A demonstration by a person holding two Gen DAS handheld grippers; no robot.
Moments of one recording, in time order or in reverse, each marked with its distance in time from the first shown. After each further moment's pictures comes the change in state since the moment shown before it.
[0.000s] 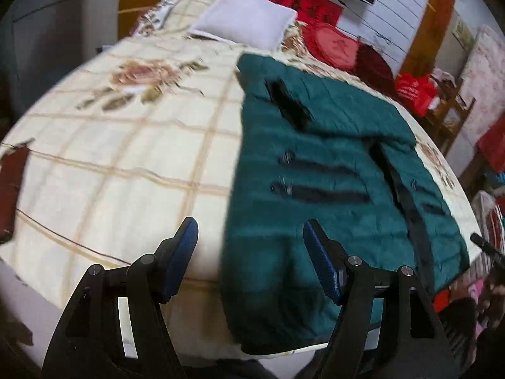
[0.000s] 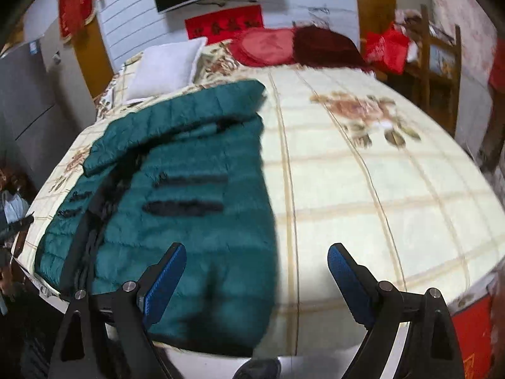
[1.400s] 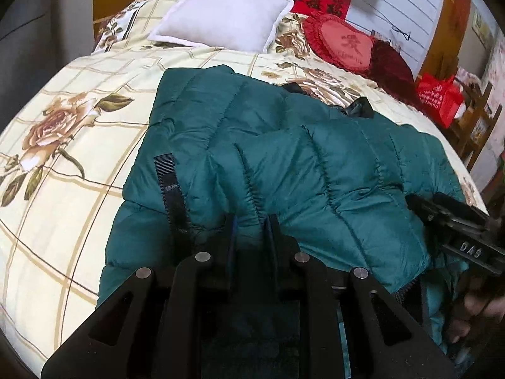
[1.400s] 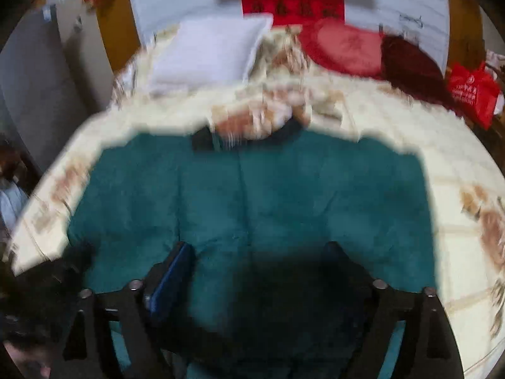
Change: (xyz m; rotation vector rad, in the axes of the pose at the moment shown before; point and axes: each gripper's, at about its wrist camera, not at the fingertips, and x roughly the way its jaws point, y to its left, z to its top) left arm 0.181 -0.095 0.159 0.008 -0.018 0.084; right arm 0.242 0.169 0.203 -0.206 0.032 0.069
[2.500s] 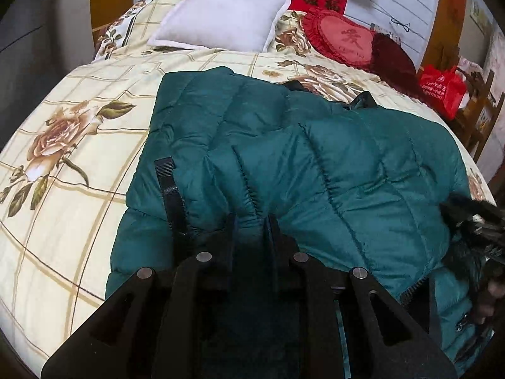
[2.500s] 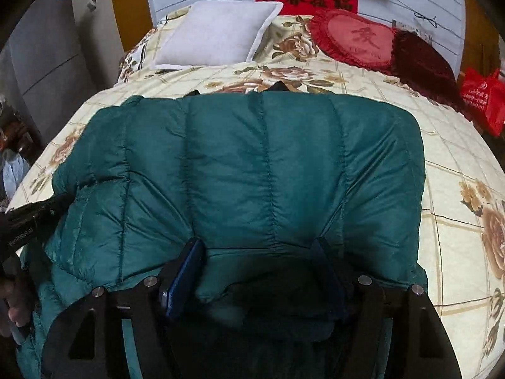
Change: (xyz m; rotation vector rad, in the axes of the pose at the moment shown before) left arm 0.004 -0.001 0.003 0.038 0.006 0.035; right arm -0.019 -0.040 -0.005 -0.087 0.031 0.083
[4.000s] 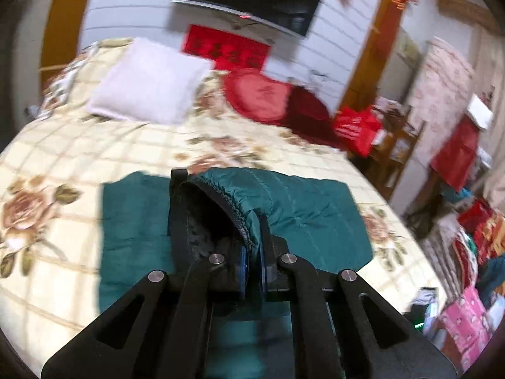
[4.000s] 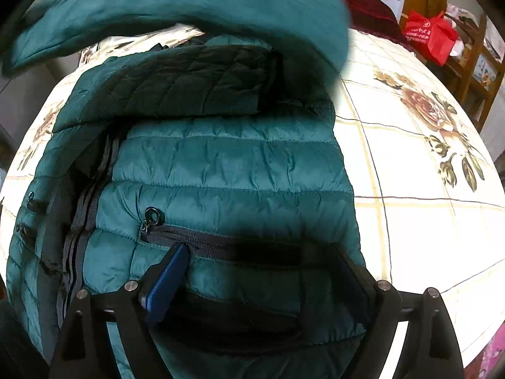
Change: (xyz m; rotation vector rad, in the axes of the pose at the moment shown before) left arm -0.135 -0.024 0.068 0.030 -0.172 -0.342; right arm -0.095 0.014 -0.125 0.175 0.222 -0.183
